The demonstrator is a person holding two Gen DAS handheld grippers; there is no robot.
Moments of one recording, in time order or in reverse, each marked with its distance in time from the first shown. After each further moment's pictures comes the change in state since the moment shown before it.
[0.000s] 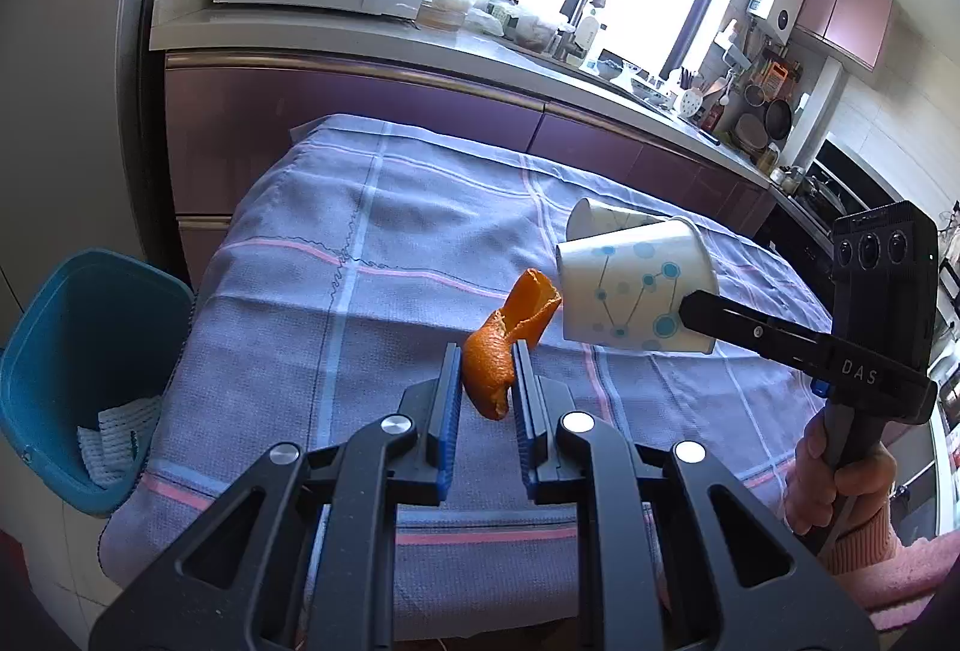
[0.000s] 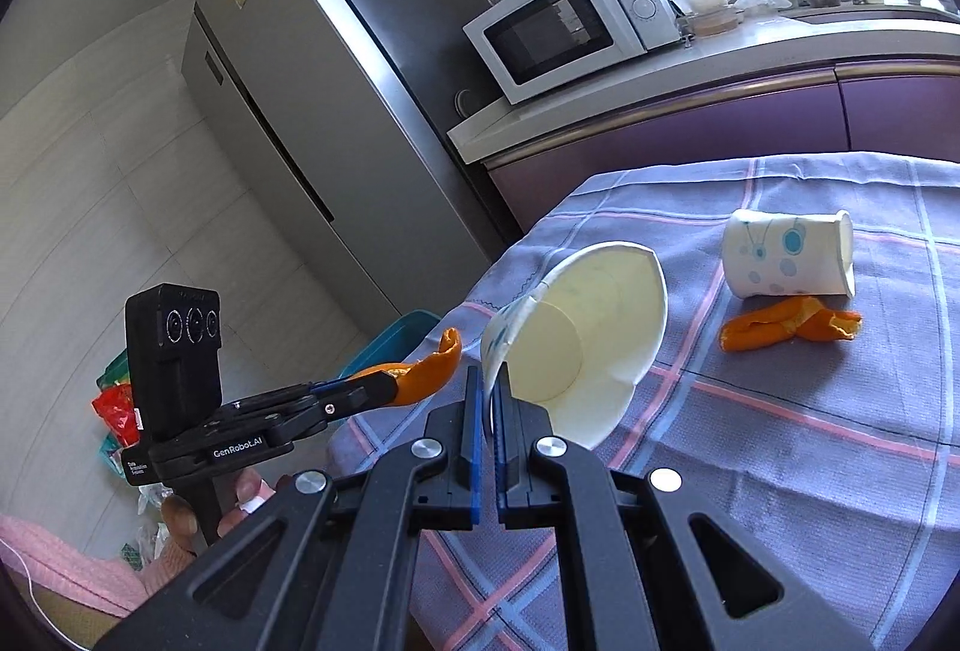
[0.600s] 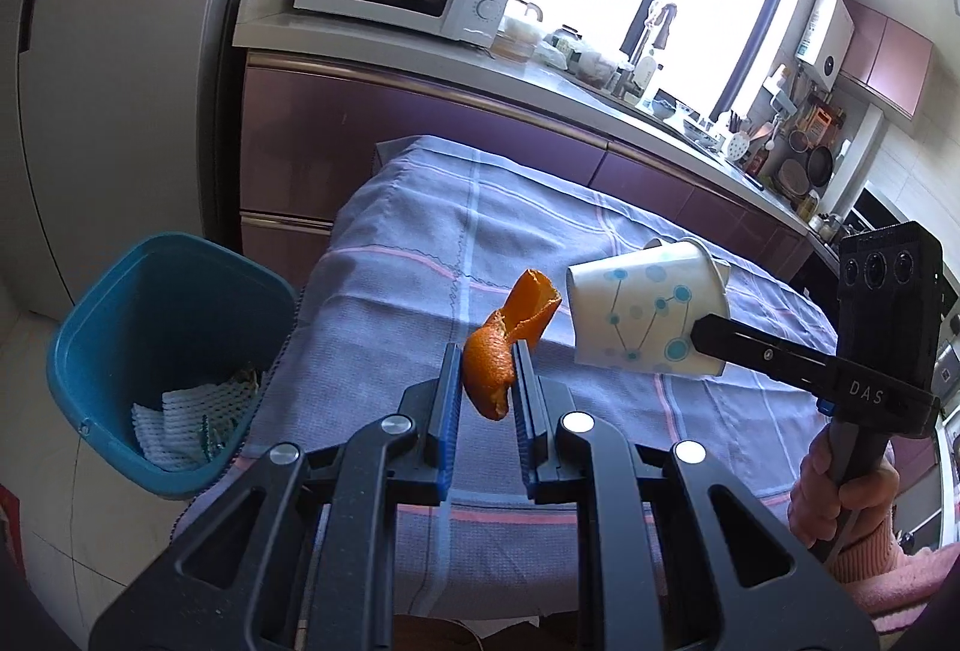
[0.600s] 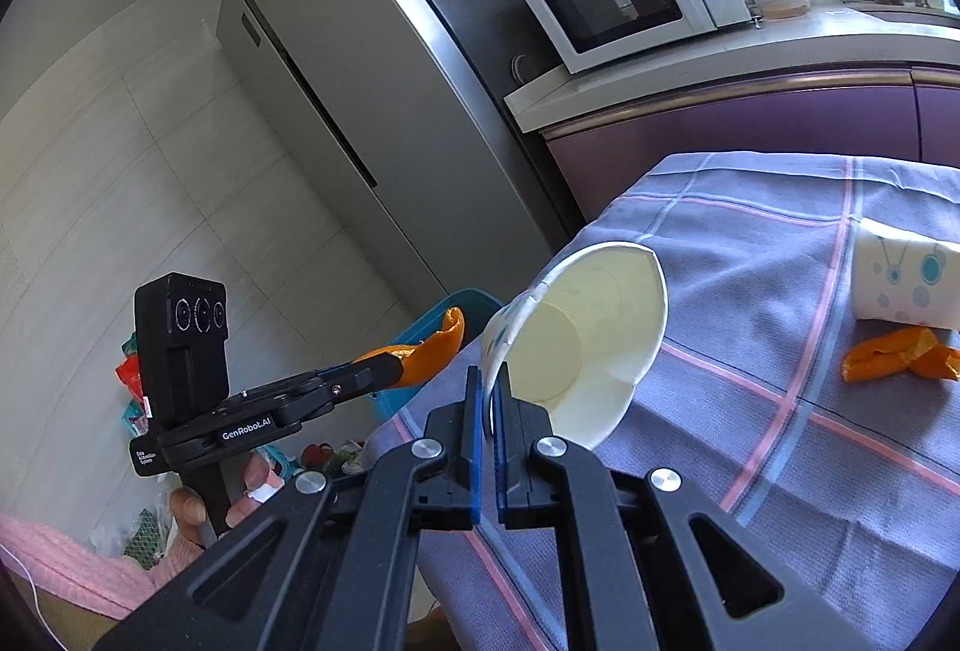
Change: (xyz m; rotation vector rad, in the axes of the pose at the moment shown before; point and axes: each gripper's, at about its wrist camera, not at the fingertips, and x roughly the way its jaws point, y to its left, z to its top) left arm -0.042 0.048 -0.001 -0.101 -0.069 0.103; right arm 0.055 0.030 0.015 -0.058 0.082 0.096
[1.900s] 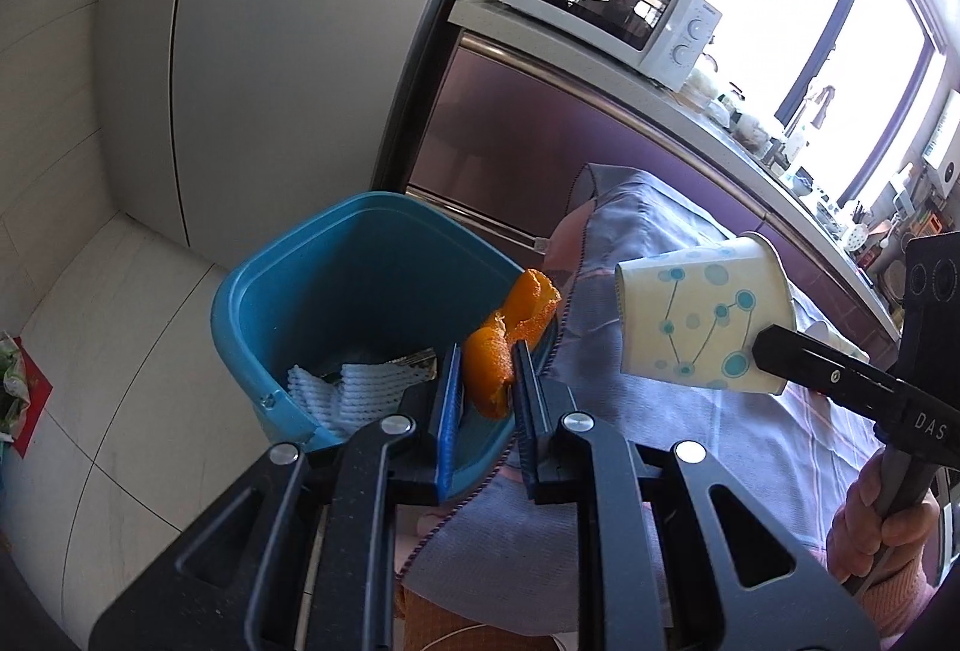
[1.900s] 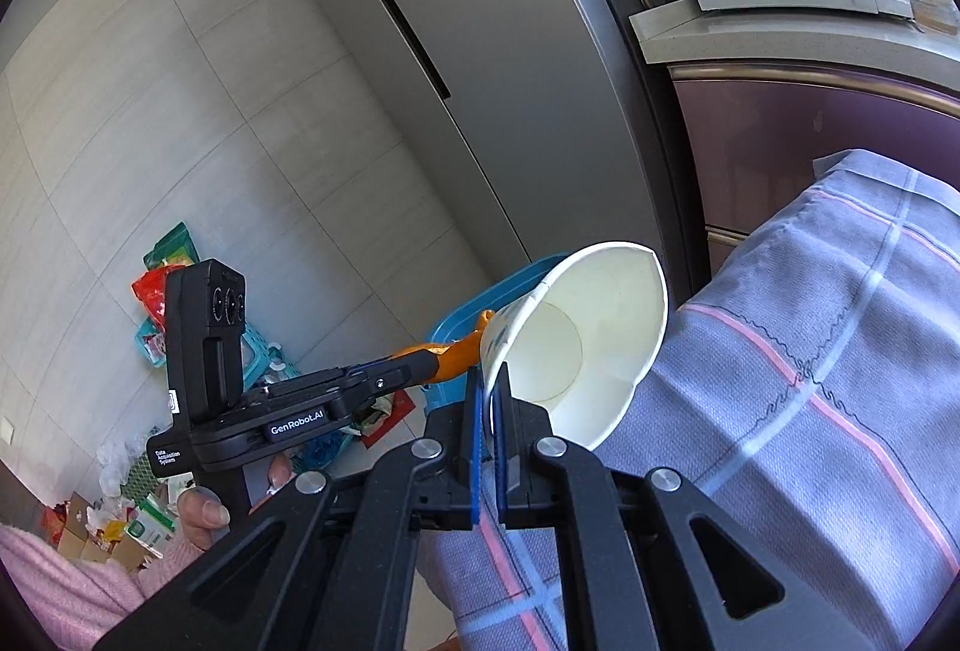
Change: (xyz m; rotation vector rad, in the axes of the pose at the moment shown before) left arm -0.022 0.133 -0.012 -0.257 -0.029 0.253; right arm 0.129 0.074 0.019 -0.151 0.206 0.118
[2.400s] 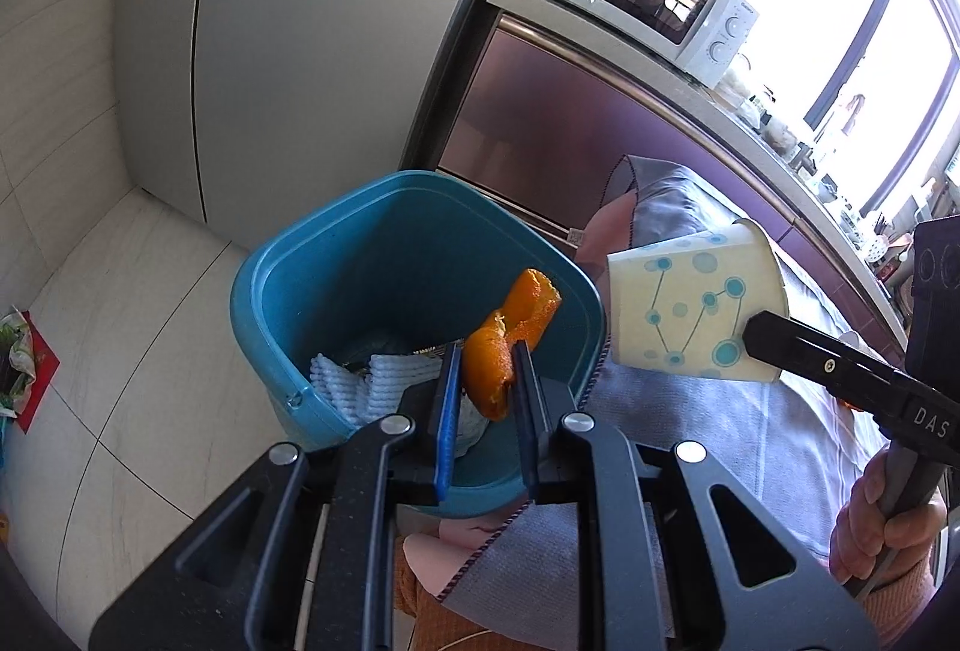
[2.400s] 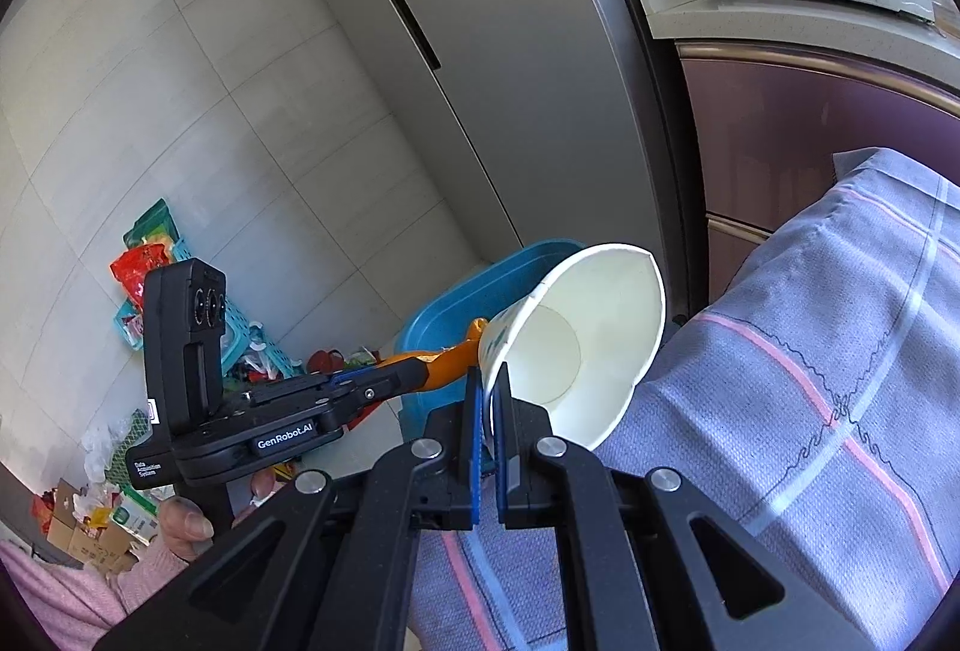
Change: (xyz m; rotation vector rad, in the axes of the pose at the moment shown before) left arm 0.022 0.018 0.000 -0.044 0.032 0.043; right arm 0.035 0.004 0.006 -0.022 0.066 -0.032
